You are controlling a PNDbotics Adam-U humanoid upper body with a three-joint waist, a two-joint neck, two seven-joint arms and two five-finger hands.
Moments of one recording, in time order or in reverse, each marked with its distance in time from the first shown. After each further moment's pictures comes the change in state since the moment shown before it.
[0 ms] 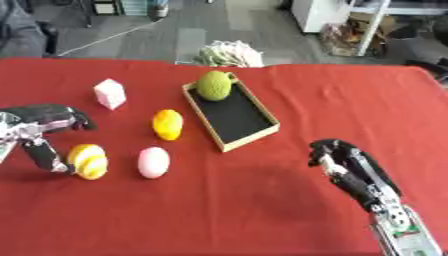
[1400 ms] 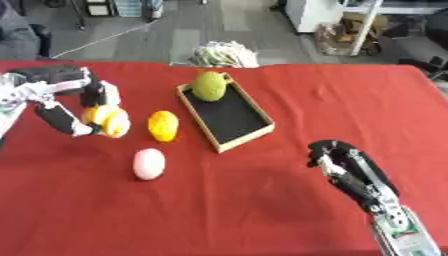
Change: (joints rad) left arm -0.164 -0.048 -0.008 -0.071 0.168 0.056 -0.037; right arm 0.001 0.000 0.008 0.000 -0.001 0.001 0.004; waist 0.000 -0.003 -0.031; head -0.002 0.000
